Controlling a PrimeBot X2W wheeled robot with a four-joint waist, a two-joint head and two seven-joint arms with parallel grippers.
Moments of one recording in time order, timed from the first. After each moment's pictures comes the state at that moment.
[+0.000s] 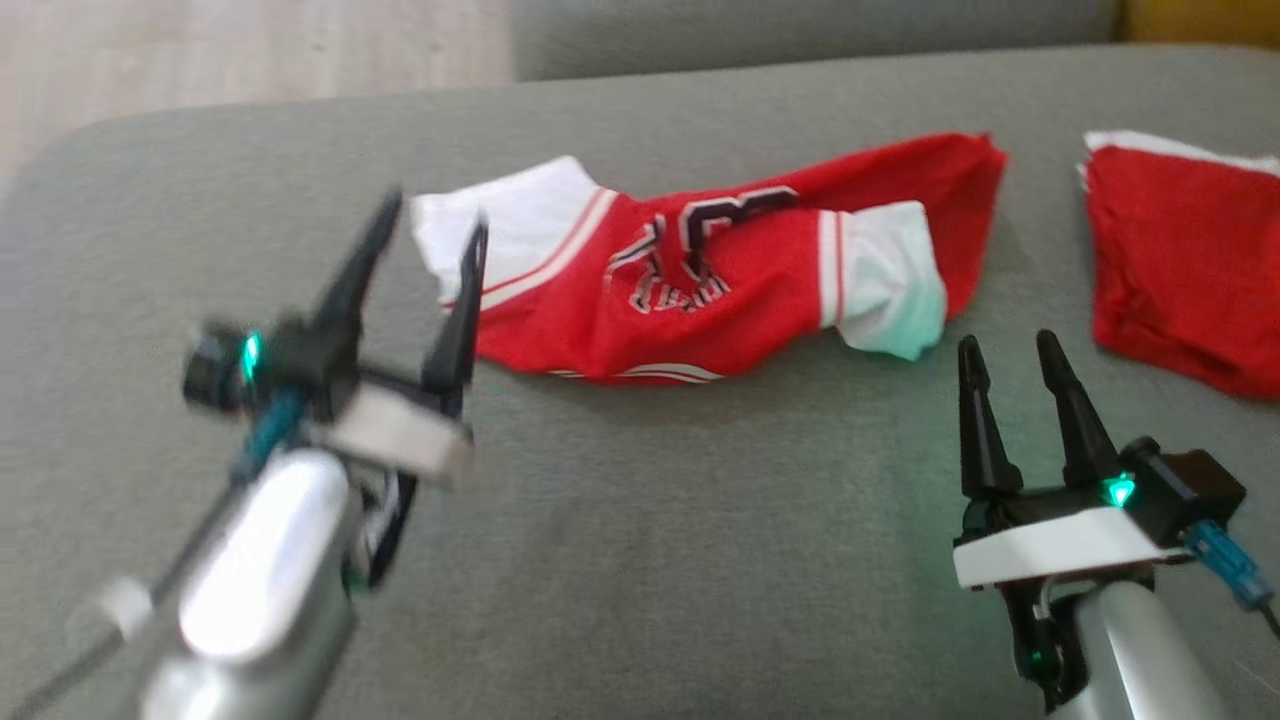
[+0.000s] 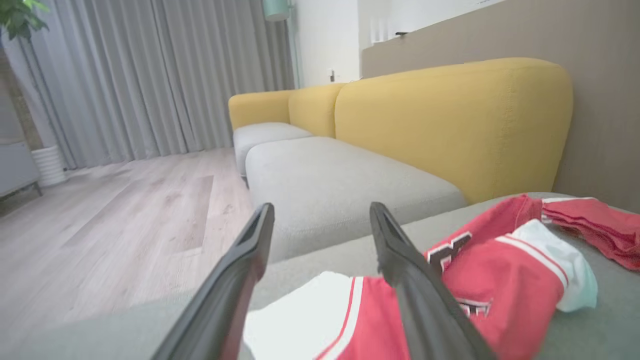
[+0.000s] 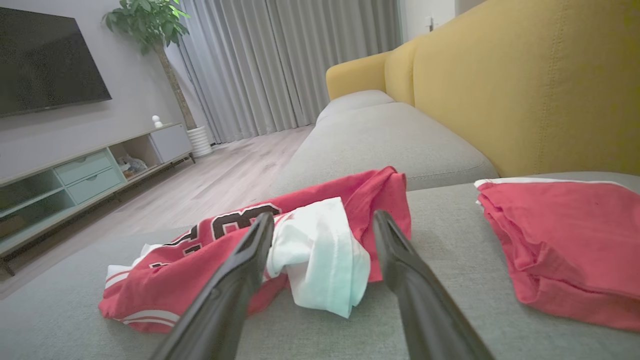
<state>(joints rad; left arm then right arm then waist) -0.54 0.29 -0.54 0.32 -0.39 0.05 -0.17 -0.11 -0.05 0.08 0.21 0.24 0.13 -0.25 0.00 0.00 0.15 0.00</state>
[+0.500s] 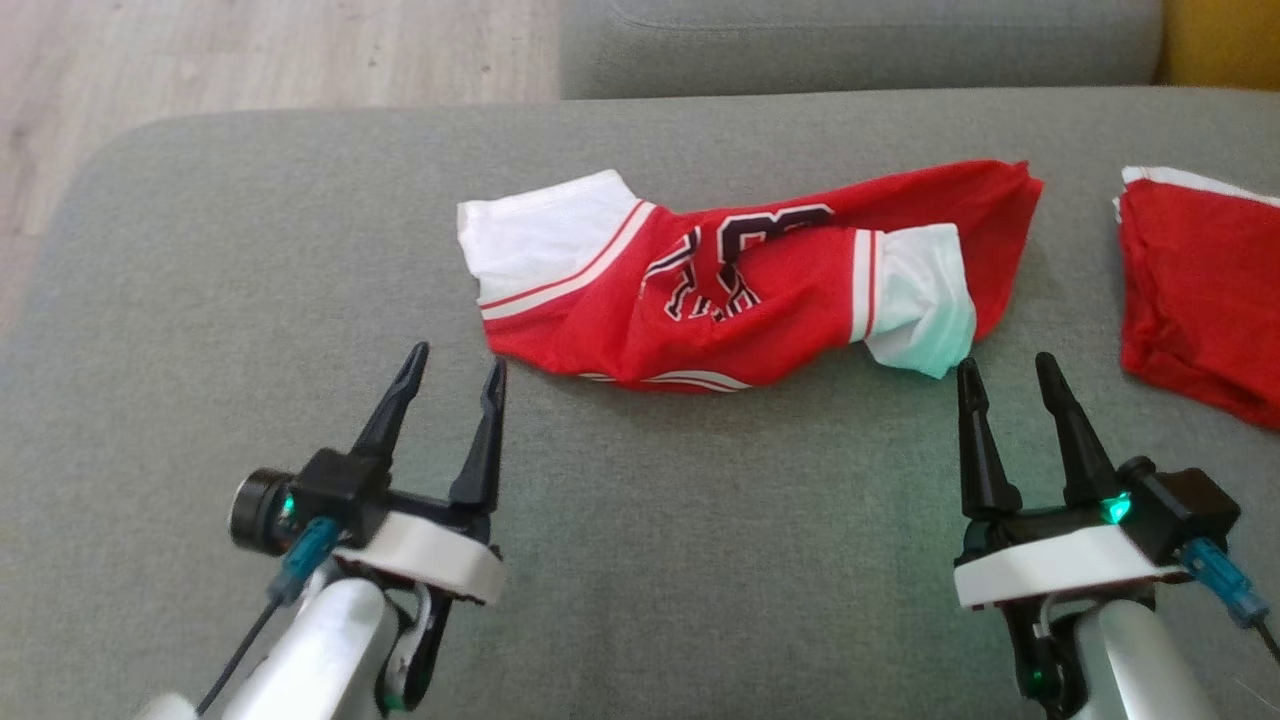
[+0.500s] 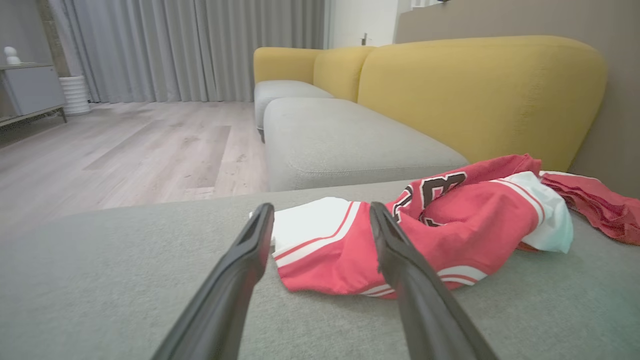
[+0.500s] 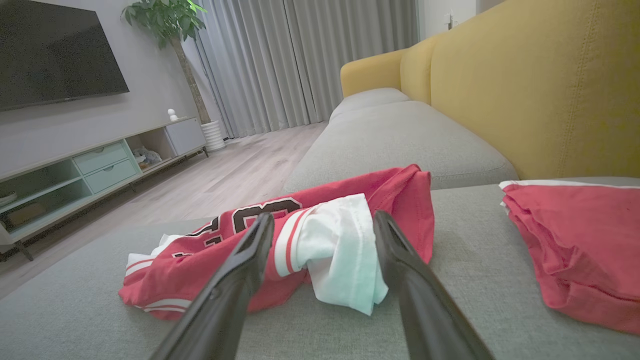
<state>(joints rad) -0.29 0.26 -0.55 0.28 -0.45 0.11 -0.21 -0.07 -0.05 0.07 0.21 0.22 0.13 -0.25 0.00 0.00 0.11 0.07</state>
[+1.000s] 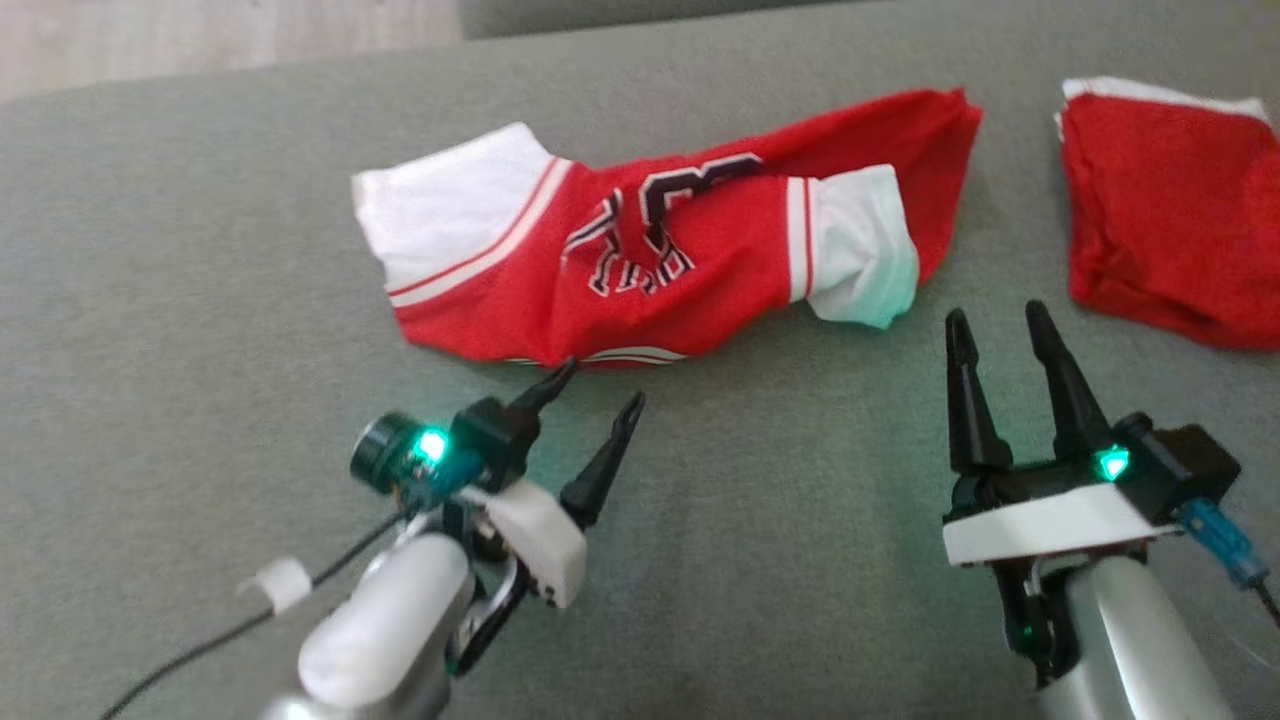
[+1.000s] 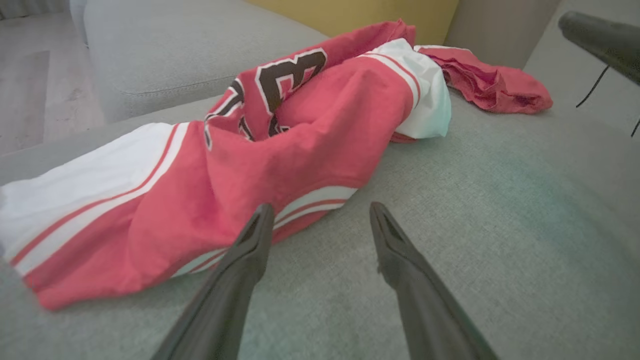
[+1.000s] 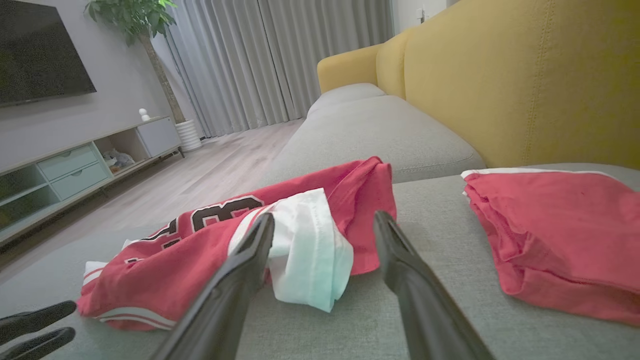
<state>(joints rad) -0.45 0.21 -0.75 0.40 -0.42 -0.05 0.00 -0.14 -0.05 0.10 0.19 0.23 0.13 -0.25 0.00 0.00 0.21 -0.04</state>
